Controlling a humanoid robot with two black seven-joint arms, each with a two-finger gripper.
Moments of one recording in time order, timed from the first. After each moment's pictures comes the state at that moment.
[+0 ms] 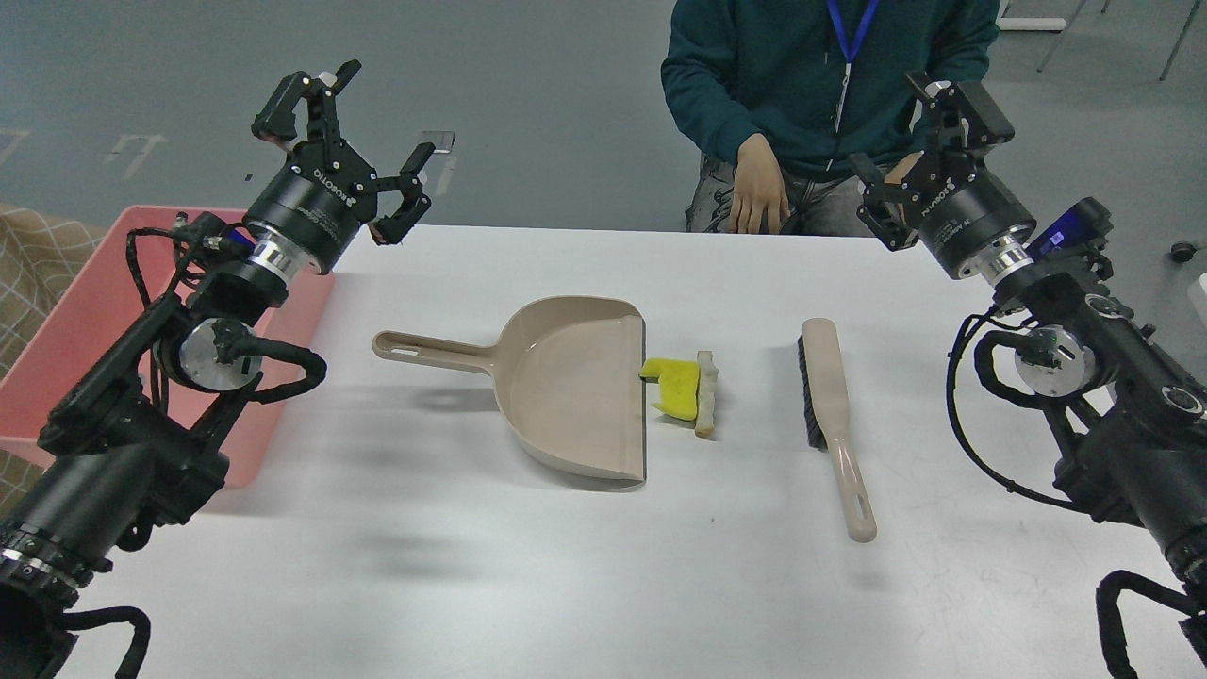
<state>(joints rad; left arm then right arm) -0.51 0.33 -1.17 -1.05 0.31 -0.36 -0.15 0.70 -0.21 1.14 0.75 -0.72 0.43 0.27</state>
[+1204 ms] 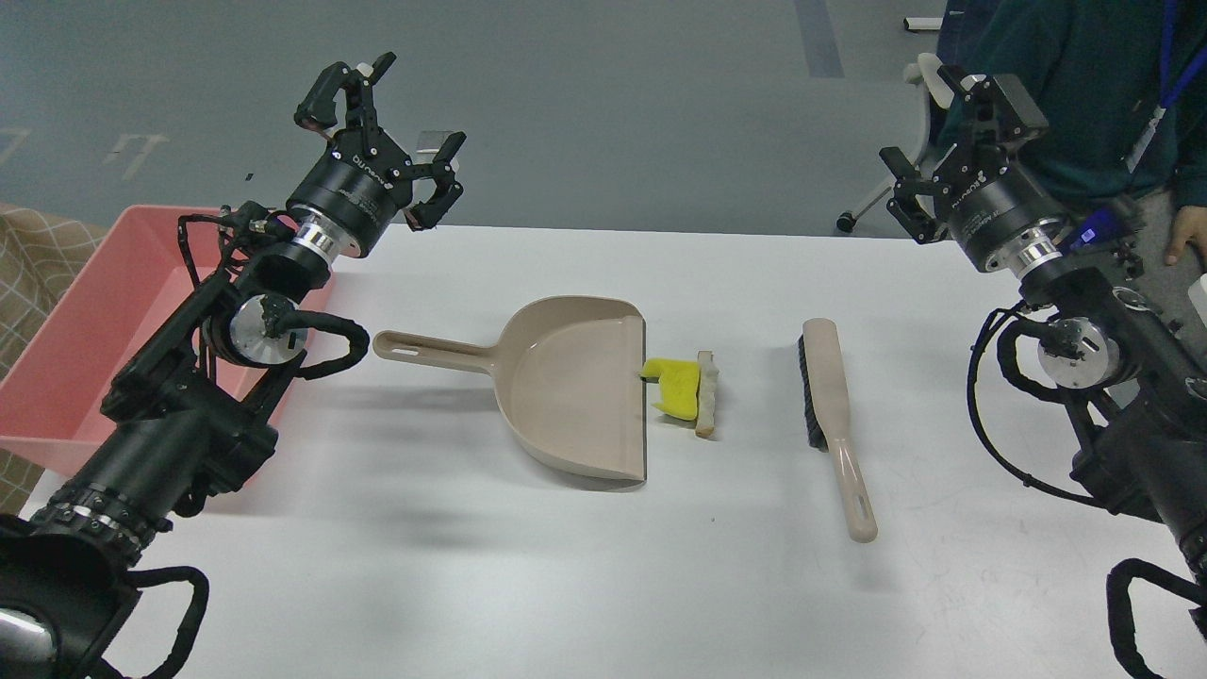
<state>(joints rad) -0.62 0.23 -1.17 -0.91 0.32 -0.35 -0.16 0.73 -0.22 1.16 0.70 -0.72 0.43 0.26</state>
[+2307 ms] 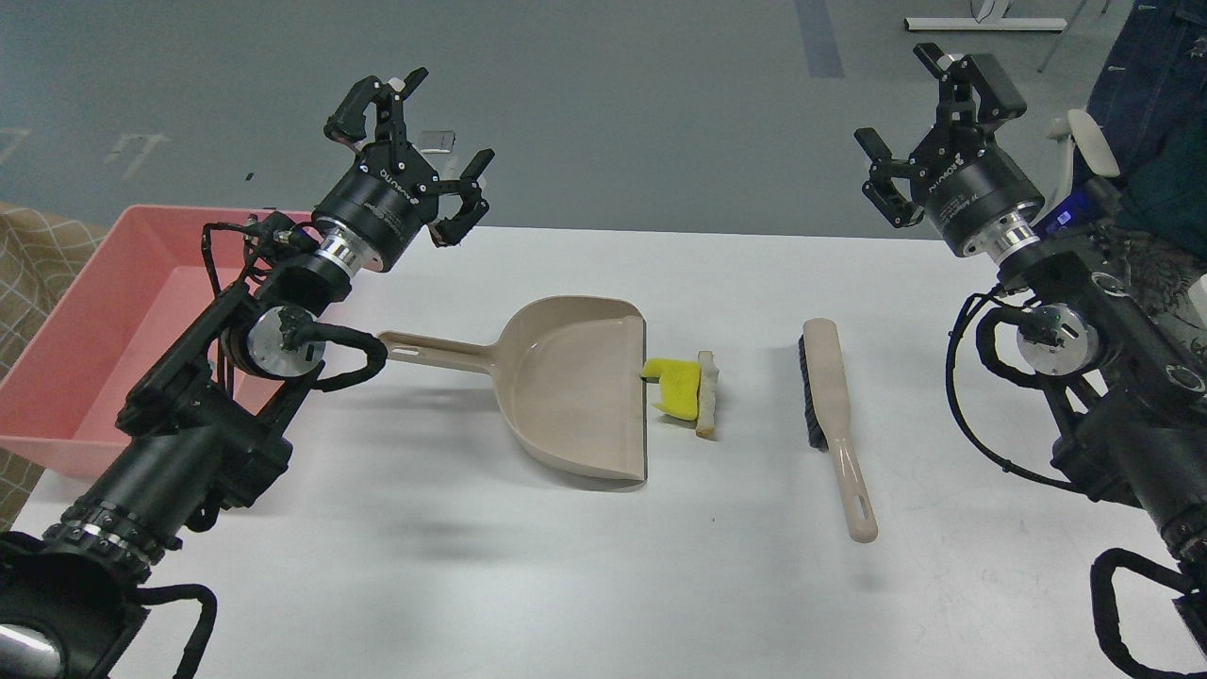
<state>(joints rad) -0.58 0.22 -1.16 -0.99 0.33 -0.33 -0.11 0.74 -0.20 1.15 0.72 -0.72 0.44 0.27</state>
